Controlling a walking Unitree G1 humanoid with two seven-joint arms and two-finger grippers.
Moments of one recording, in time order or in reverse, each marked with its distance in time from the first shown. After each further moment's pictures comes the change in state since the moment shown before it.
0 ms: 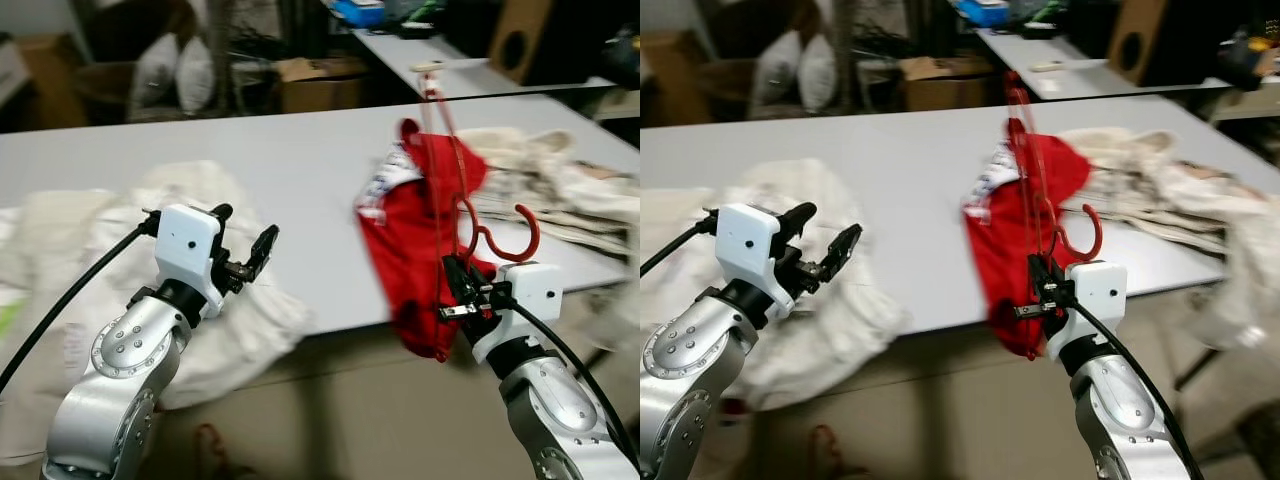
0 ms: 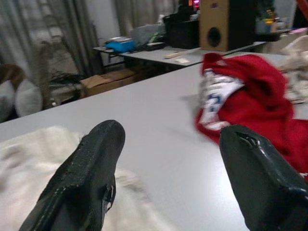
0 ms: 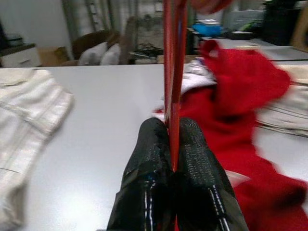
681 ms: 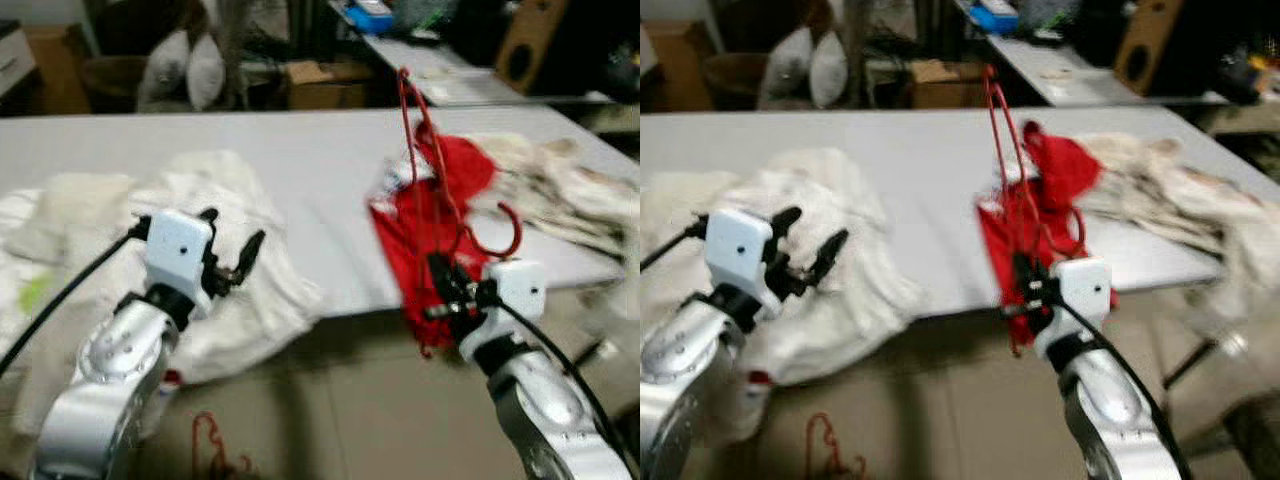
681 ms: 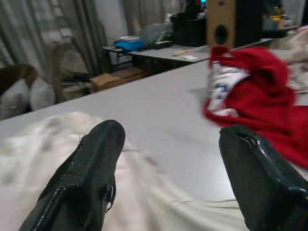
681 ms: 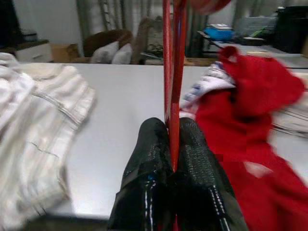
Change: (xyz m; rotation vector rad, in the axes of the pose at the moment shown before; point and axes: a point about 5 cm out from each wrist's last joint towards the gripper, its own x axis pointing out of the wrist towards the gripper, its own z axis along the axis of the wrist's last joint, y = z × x) left arm -0.007 0.006 -0.004 0.048 0.026 0.031; right arm 0.004 0.006 -0.001 0.000 0.004 0.041
